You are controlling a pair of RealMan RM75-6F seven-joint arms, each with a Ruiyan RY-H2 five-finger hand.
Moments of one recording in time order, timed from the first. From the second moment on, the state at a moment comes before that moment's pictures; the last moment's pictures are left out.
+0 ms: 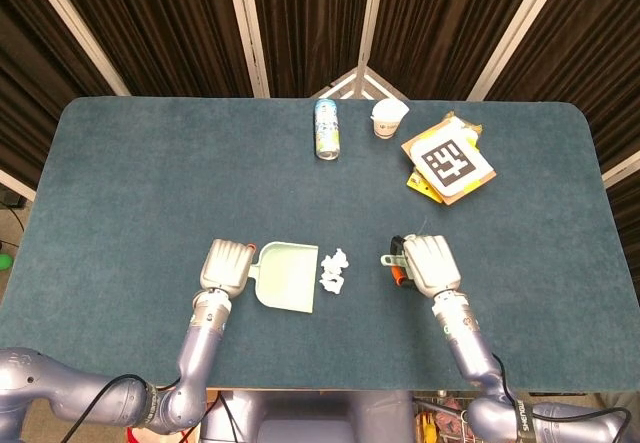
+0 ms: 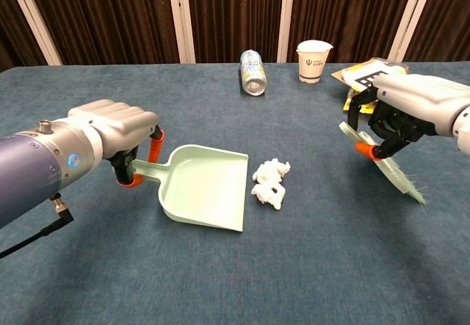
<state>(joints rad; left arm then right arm) -0.88 -1.76 -0.21 -1.76 0.51 1.40 1.23 0.58 -1.51 0.17 -1.70 -1.06 1.17 -0.53</state>
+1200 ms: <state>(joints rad) -0.96 -1.88 -0.25 -1.68 0.47 1.44 1.26 0.72 -1.69 0.31 -2.01 -0.84 1.25 -0.68</state>
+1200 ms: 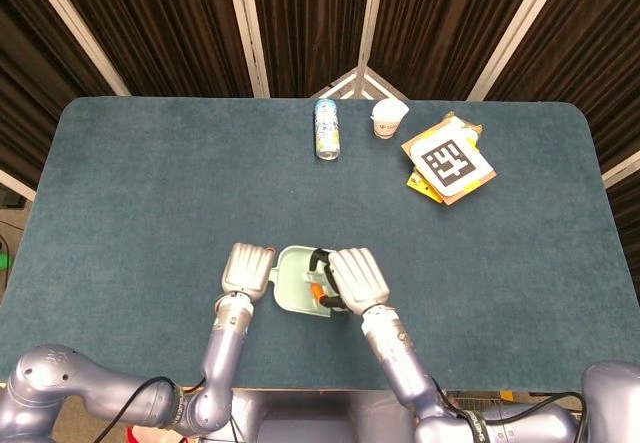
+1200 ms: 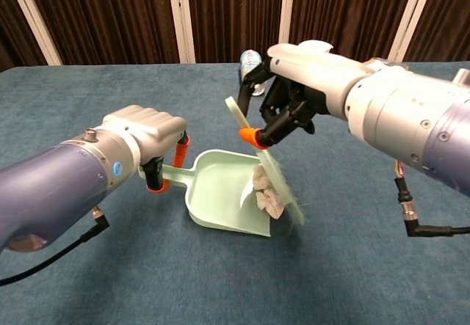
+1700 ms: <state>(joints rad) -0.95 -1.89 -0.25 -1.69 0.46 1.45 1.25 0.75 -1.65 0.36 -2.07 -0.86 1.30 -0.64</state>
